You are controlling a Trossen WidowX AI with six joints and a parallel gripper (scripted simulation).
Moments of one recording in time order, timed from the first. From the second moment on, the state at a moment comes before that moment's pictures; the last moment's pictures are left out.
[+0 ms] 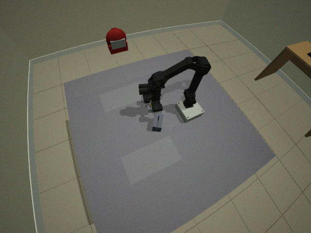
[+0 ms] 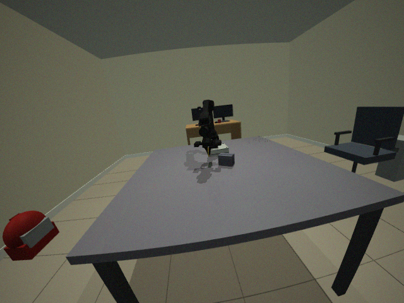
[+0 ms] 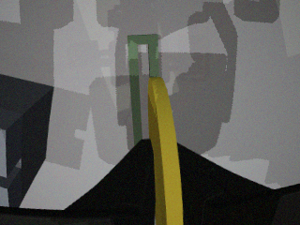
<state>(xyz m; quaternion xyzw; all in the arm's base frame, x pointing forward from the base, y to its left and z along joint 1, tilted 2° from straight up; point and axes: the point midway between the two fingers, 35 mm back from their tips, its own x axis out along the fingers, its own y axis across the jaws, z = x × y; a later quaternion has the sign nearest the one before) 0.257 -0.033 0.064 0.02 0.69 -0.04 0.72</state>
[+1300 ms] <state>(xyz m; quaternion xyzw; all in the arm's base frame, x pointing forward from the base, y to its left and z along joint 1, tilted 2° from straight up) 0.256 -0.025 0.090 -0.30 0.64 0.27 0.66</state>
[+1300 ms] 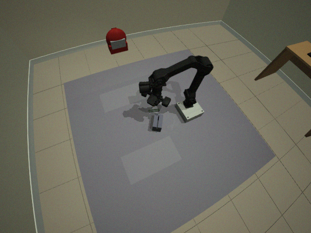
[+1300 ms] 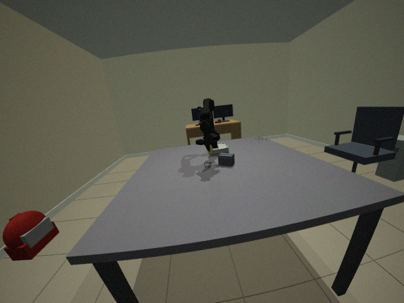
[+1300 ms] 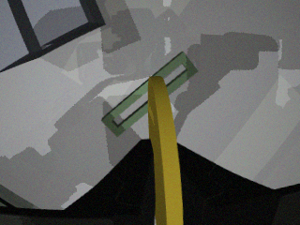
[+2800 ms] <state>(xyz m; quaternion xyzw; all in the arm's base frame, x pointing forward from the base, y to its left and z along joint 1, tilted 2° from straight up) 0.263 0.051 0.088 -0.41 0.58 0.38 0.59</state>
